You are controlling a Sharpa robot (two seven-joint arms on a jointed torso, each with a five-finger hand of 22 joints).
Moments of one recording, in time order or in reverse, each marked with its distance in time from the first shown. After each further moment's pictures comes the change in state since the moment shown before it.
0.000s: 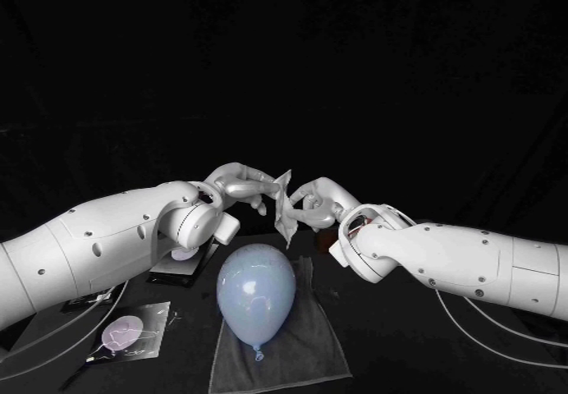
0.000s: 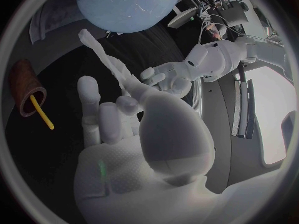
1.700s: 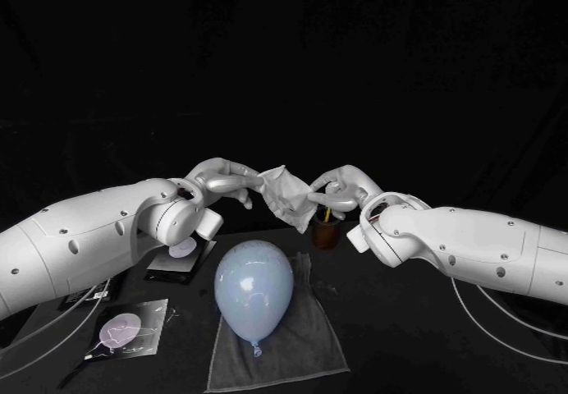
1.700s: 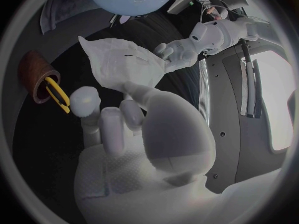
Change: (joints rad) left arm 0.000 -0.049 -0.003 -0.013 0.033 0.051 0.052; left_hand 0.007 0.004 -0.010 0.004 0.000 -0.008 0.005 0.002 0.000 -0.004 0.011 -0.042 -0.002 -0.090 0.010 -0.032 -0.095 0.002 -0.017 0.009 -0.019 -0.006; right arm 0.014 -0.085 0.008 -0.025 0.200 0.019 0.096; right_hand -0.066 0.076 0.140 0.011 -0.006 0.051 -0.048 0.093 0.018 0.179 -0.050 0.122 0.150 0.123 -0.044 0.050 0.143 -0.031 0.132 -0.042 0.196 0.125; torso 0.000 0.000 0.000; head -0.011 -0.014
